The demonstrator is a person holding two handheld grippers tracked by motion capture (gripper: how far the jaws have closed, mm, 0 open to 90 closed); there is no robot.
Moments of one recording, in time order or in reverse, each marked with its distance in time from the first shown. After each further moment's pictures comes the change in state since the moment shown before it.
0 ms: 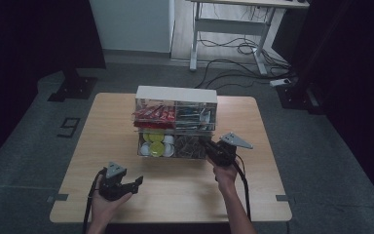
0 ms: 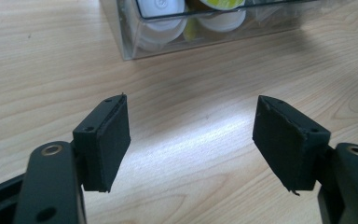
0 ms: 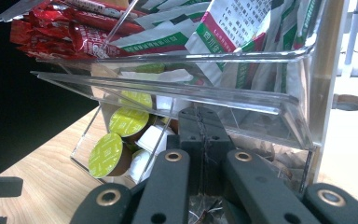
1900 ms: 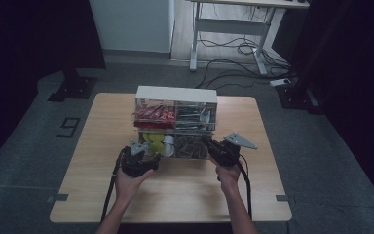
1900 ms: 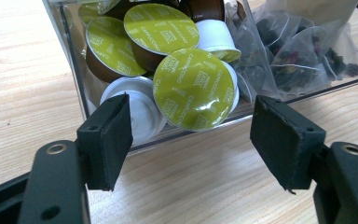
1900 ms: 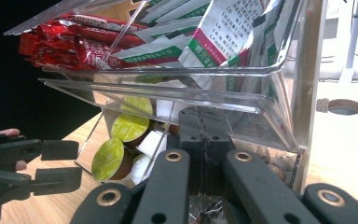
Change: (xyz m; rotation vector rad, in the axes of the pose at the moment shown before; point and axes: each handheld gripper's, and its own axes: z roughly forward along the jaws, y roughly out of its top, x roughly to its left) left arm -0.026 0.063 0.048 -0.061 0.070 0.019; right arm -0.005 0.004 -0.008 -0.023 0.010 0.013
